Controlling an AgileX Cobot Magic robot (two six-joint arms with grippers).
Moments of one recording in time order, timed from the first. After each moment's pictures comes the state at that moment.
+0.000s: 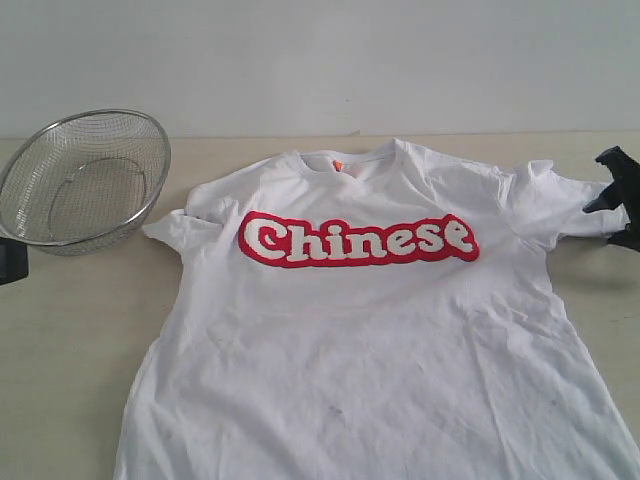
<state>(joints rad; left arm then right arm) -0.24 0.74 -0.59 -0.50 0.68 0.14 -0.45 2.11 -1.16 1.33 0.36 -0.64</state>
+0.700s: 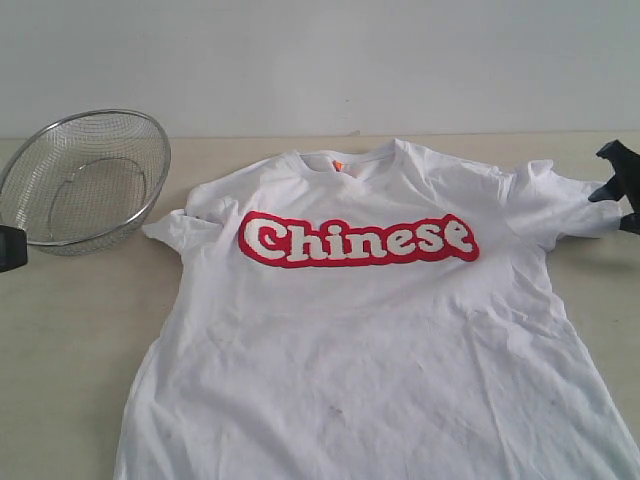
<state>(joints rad) -0.24 0.74 -0.59 -0.50 0.64 0.14 -0.45 2.18 -1.25 1.34 0.35 -0.75</state>
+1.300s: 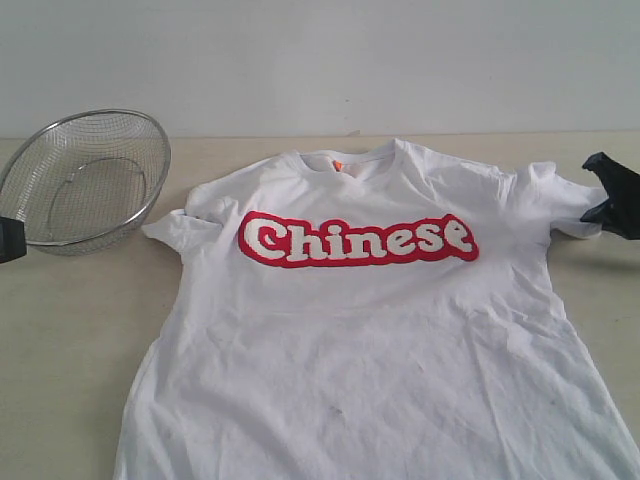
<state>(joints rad) -0.24 0.74 -0.59 -0.50 0.62 0.14 -0.45 2.20 -1.25 1.34 0.44 -0.82</state>
